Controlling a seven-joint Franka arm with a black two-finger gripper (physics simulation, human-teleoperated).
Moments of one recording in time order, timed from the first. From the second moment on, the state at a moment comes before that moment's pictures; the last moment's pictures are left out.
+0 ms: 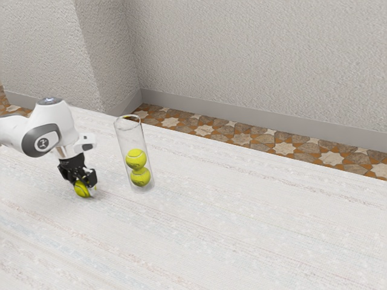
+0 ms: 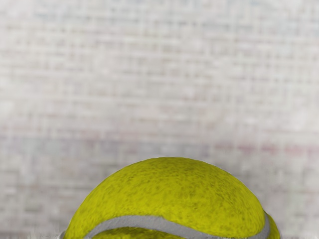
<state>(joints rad) -1.74 -0.75 2.03 -1.99 0.81 2.17 -0.17</state>
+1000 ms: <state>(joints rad) -1.40 -0.59 1.19 -1.93 0.57 1.86 -0.19</state>
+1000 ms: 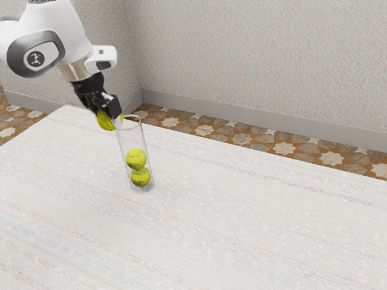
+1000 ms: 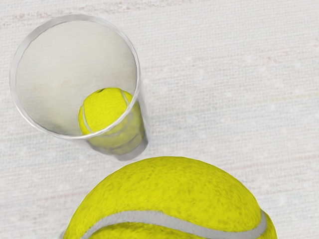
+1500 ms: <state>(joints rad) -1.55 -0.57 1.33 -1.86 0.58 1.85 -0.20</state>
